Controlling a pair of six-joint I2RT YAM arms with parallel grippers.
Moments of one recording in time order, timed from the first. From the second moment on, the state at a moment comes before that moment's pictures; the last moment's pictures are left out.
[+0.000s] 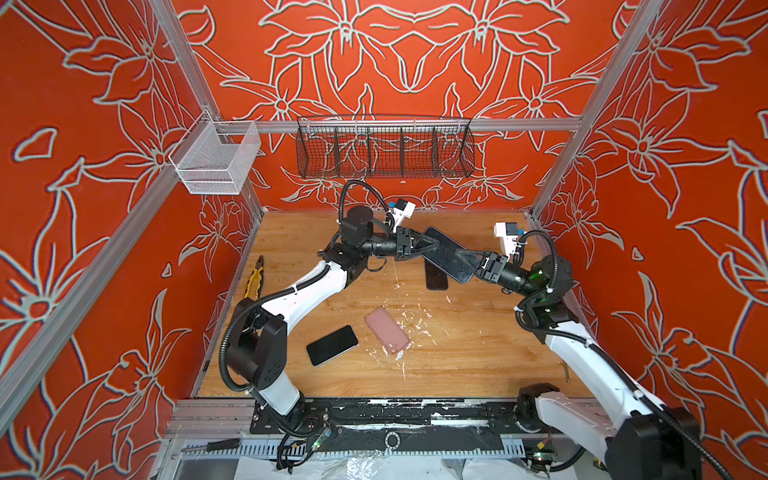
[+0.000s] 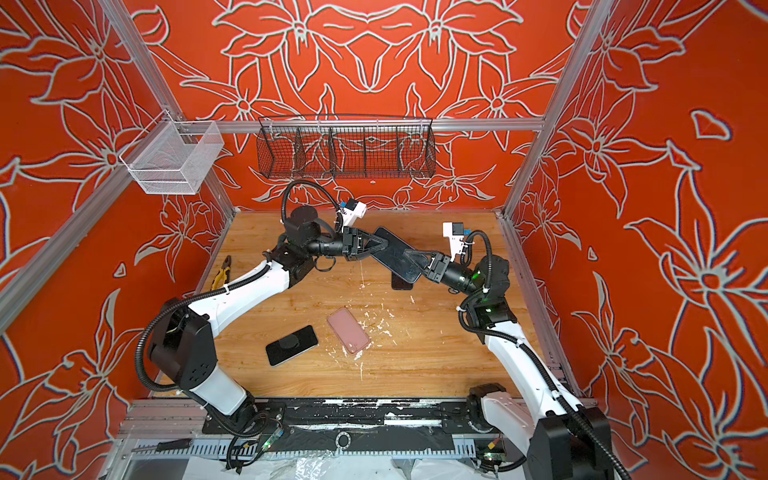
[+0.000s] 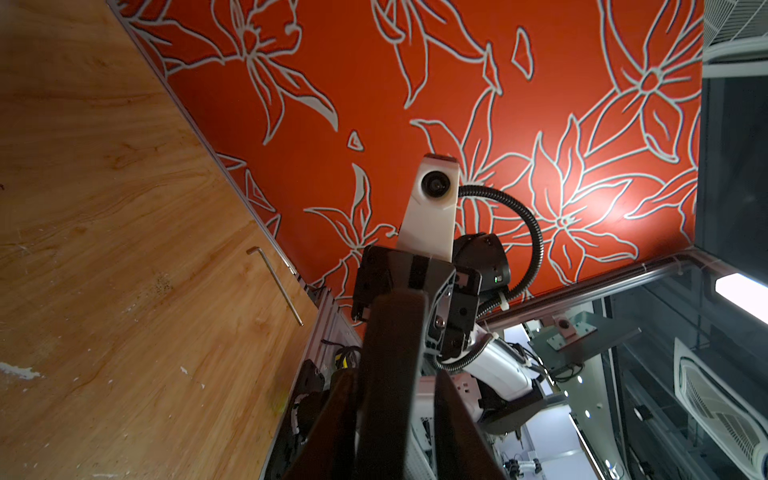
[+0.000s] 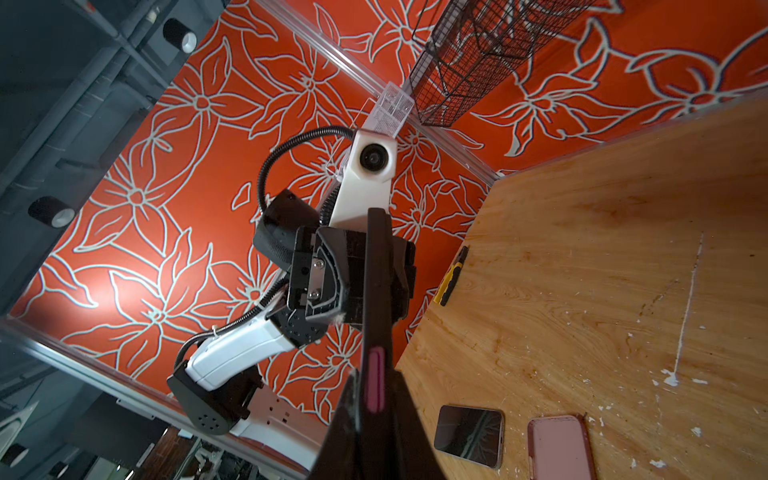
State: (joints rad) left arm -0.48 1.63 1.26 0.40 1.01 -1.14; right arm 0.16 1.01 0.66 0.53 -0.87 1.12
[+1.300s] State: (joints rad) left arm -0.53 1.77 1.21 0.70 0.93 -1.32; right arm 0.14 0.97 0.61 0.51 -0.78 1.12
